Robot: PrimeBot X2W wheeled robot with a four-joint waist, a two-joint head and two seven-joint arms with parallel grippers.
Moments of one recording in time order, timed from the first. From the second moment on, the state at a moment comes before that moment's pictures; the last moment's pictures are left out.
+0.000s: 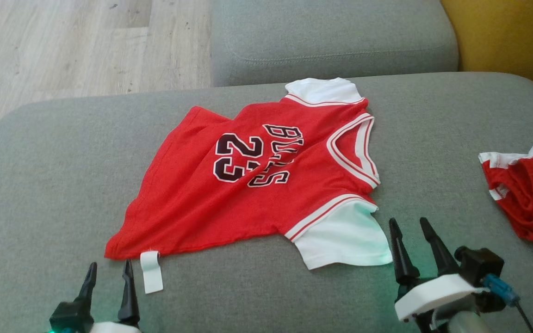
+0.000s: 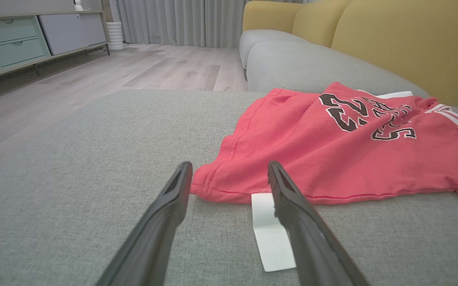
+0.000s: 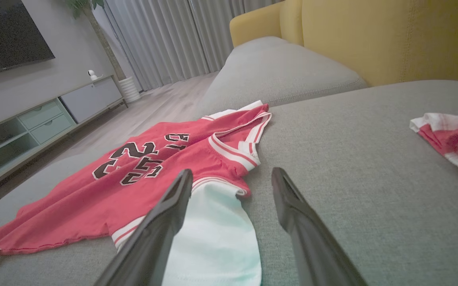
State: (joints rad) left arm 0.01 0.05 0.06 0.49 -0.10 -0.10 -0.26; right arm -0.05 -0.05 0.15 0.46 0.30 0.13 -0.26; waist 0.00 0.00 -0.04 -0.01
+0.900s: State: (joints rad) left arm 0.01 0.05 -0.03 0.50 -0.16 -0.11 -0.26; right arm -0.15 -0.06 0.32 0.85 0.63 0.13 -0.27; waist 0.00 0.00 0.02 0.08
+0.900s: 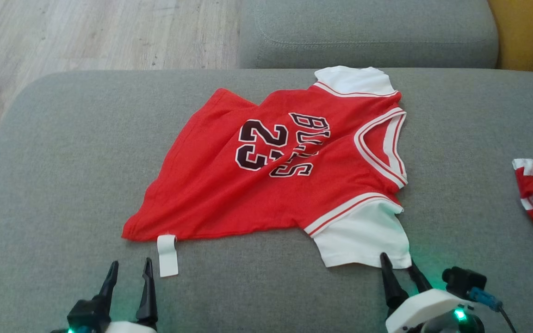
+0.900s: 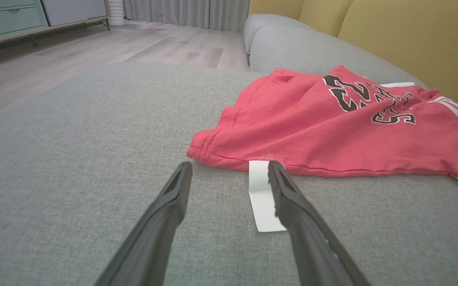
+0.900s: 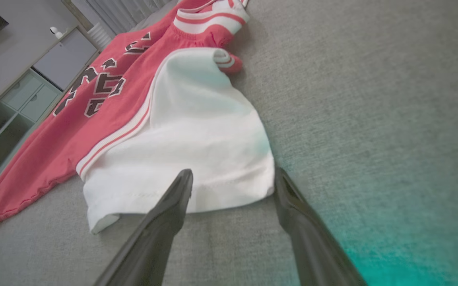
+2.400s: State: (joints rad) left arm 0.00 0.05 -0.07 0.54 -0.19 -0.11 -0.26; right arm -0.22 -0.05 0.14 0.99 0.24 0.13 -0.29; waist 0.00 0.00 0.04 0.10
